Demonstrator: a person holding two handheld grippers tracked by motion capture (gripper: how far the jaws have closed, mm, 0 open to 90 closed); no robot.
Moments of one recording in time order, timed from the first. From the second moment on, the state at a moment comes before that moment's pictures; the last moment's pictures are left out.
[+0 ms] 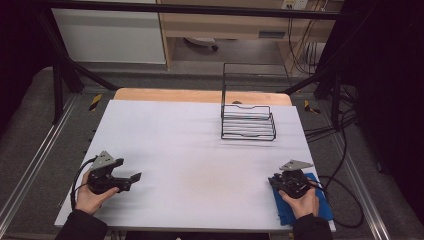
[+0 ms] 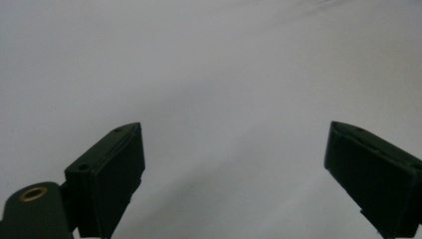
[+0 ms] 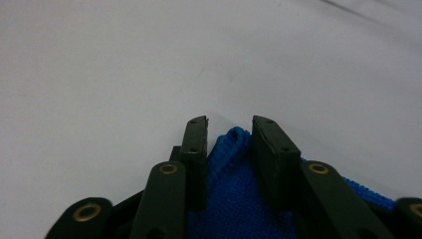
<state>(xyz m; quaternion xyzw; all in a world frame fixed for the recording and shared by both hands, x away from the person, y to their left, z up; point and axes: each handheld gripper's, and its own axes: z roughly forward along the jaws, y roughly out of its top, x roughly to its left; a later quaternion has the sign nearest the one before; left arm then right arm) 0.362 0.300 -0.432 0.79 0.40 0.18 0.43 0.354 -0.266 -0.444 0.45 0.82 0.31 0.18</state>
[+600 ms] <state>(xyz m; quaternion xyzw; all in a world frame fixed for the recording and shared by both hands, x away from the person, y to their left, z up) 0.362 0.300 -0.431 0.79 0.40 0.18 0.43 0.351 -0.269 -0.432 0.47 0.80 0.34 0.18</state>
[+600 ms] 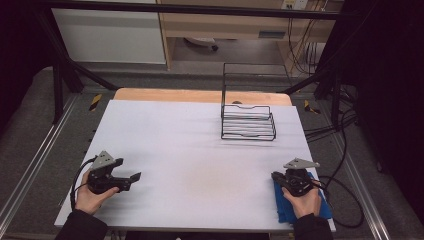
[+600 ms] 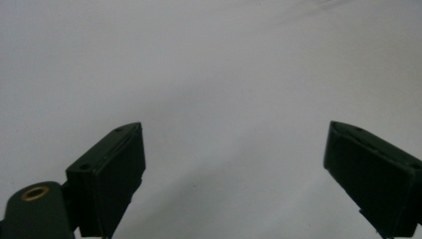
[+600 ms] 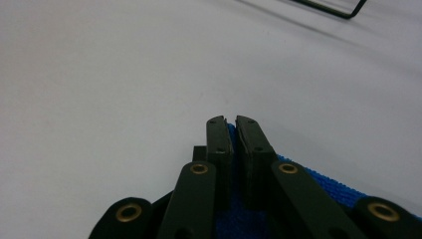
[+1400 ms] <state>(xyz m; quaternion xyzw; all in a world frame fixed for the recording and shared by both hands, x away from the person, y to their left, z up) 0.363 0.300 -0.432 0.79 0.41 0.19 0.42 0.394 -0.193 -0.415 0.43 0.79 0.40 0.17</state>
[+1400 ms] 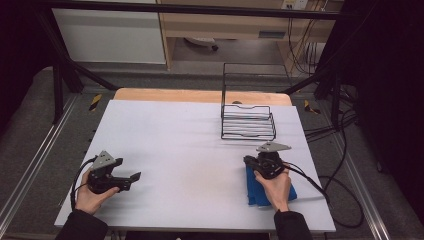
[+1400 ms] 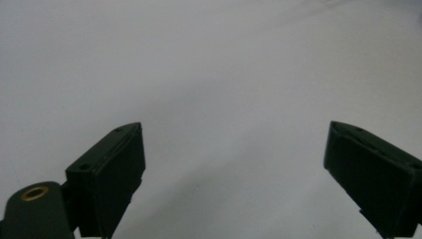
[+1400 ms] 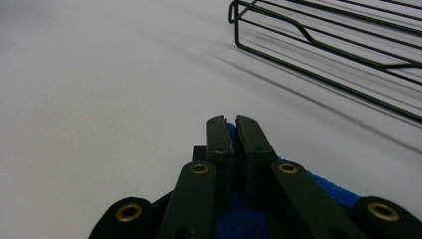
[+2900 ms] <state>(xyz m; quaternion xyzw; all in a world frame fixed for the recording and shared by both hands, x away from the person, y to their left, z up) 0.363 0.298 -0.432 0.79 0.41 0.19 0.42 0.366 -0.267 -0.440 0.48 0.79 0.37 0.14</state>
